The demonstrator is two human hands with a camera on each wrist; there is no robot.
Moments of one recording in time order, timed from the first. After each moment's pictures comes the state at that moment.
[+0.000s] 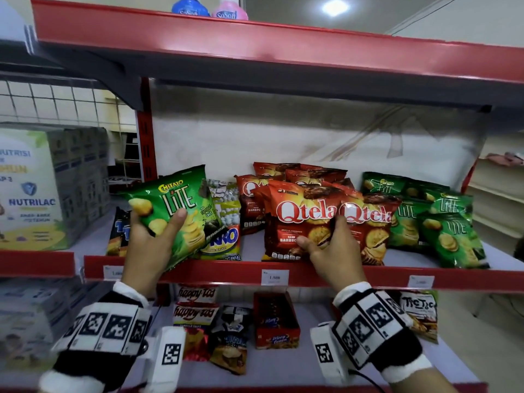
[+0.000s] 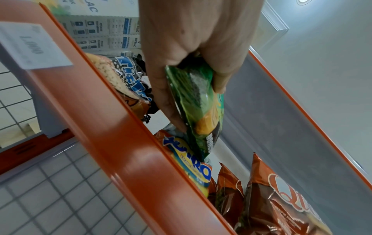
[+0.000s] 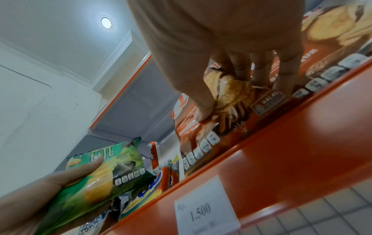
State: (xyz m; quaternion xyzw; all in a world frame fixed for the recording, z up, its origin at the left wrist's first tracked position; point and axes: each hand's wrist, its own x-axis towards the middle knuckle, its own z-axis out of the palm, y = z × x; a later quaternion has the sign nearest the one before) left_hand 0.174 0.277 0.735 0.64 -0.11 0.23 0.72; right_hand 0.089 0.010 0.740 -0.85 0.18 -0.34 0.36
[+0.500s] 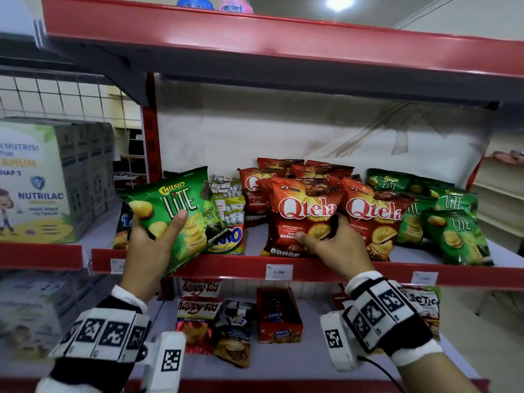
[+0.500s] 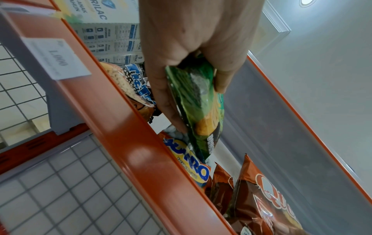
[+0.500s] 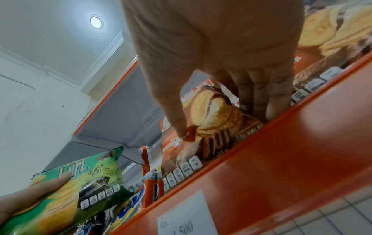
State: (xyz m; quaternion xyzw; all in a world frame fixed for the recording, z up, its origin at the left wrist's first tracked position) left_hand 0.165 0.286 0.726 0.61 -0.12 0.21 0.75; right_hand 0.087 0.004 0.749 -0.87 0.19 -0.27 0.38
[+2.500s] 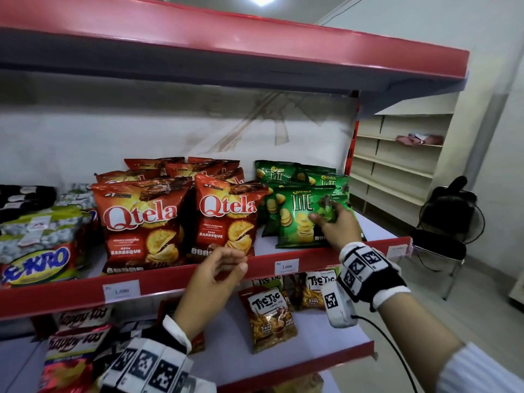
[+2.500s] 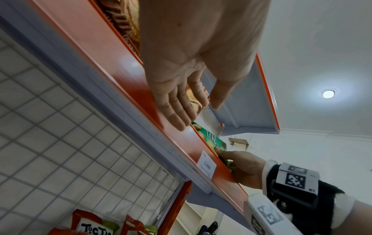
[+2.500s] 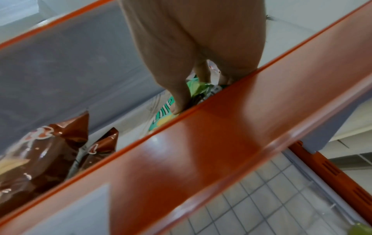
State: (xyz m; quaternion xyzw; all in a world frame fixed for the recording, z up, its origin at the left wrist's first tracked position) left_hand 0.066 0.004 0.695 0.68 -0.34 -0.04 0.65; right_hand 0.025 -0.262 0.742 -0.81 0.29 -0.35 0.36
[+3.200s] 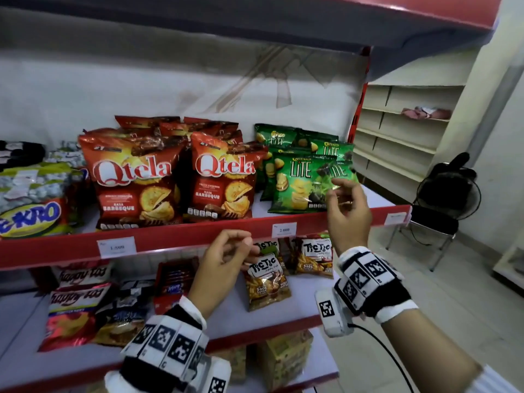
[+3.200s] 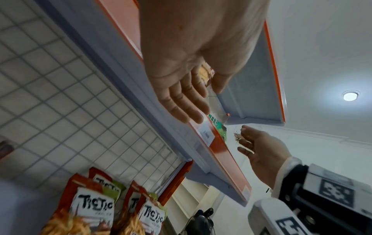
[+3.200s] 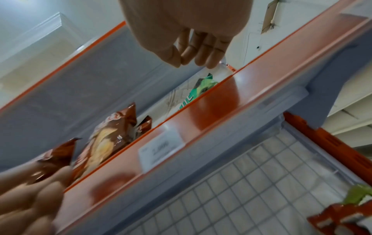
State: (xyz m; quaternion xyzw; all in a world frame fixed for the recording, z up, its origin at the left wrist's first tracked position) left_hand 0.044 -0.010 0.662 0.61 -0.30 -0.08 0.72; right_hand -0.015 -0.221 0.706 -0.71 0.15 -0.56 0.39
